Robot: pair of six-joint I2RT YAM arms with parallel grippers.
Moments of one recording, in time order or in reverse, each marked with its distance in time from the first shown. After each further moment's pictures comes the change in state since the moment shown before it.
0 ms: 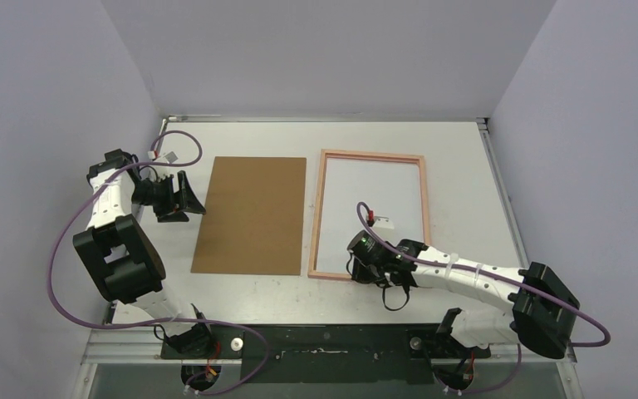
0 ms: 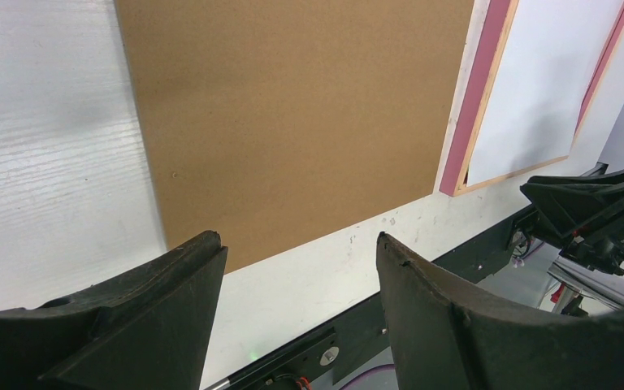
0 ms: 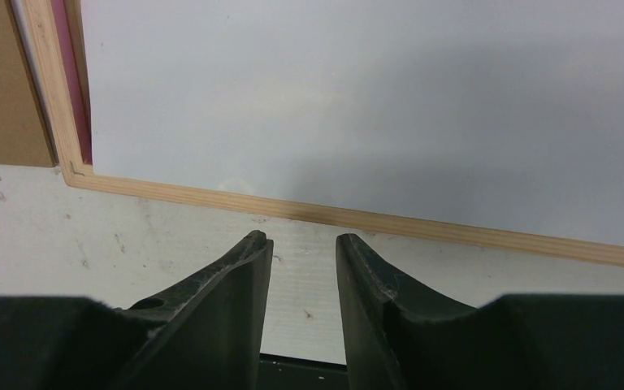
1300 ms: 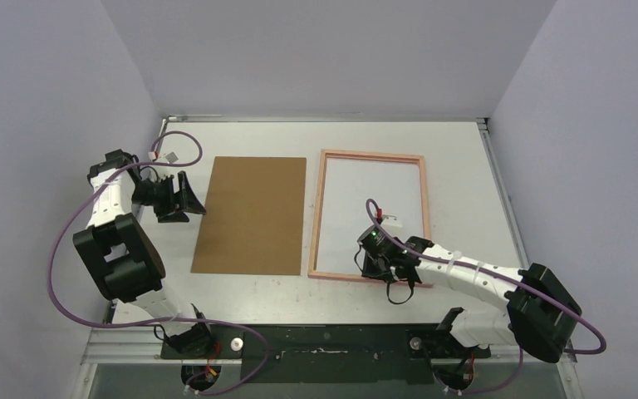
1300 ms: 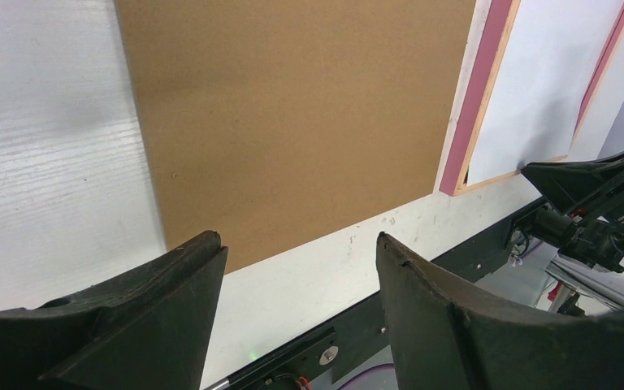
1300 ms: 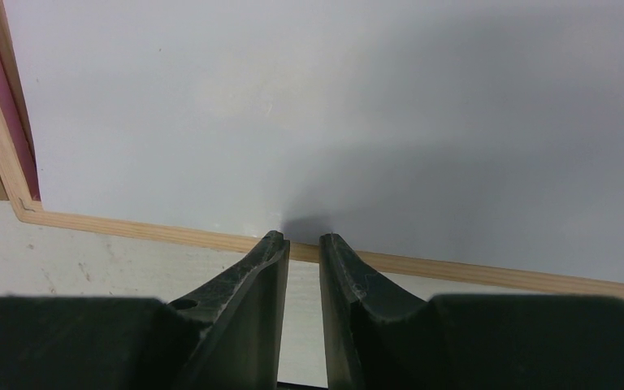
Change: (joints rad) left arm 0.000 0.009 0.000 0.000 0.000 0.000; right arm -0.118 -0.004 -0.063 0.055 -0.062 -0.069
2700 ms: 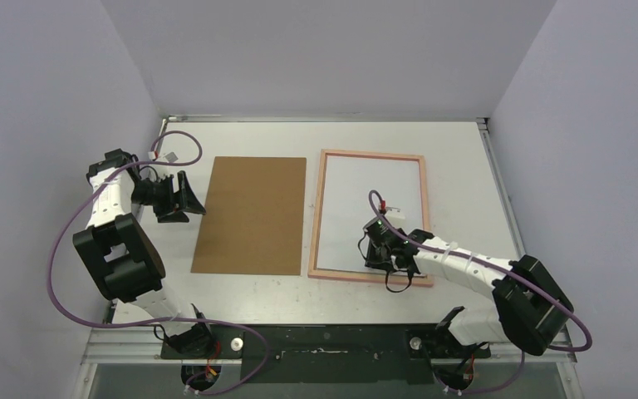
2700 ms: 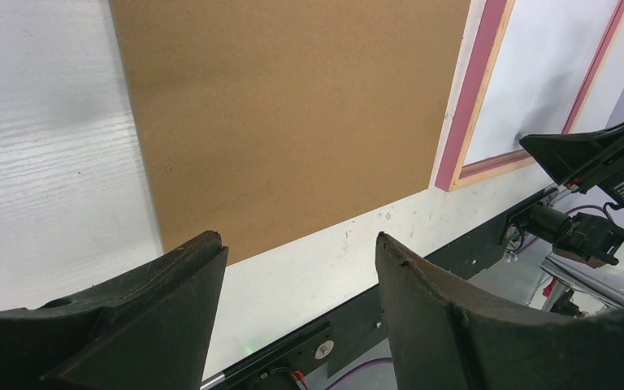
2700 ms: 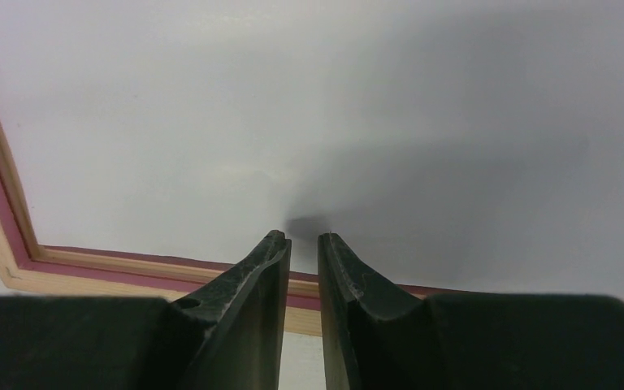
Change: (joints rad) left arm 0.000 0.000 0.014 -0.026 0.000 0.002; right arm -0.126 0.068 -0.017 0.114 -0.026 -0.101
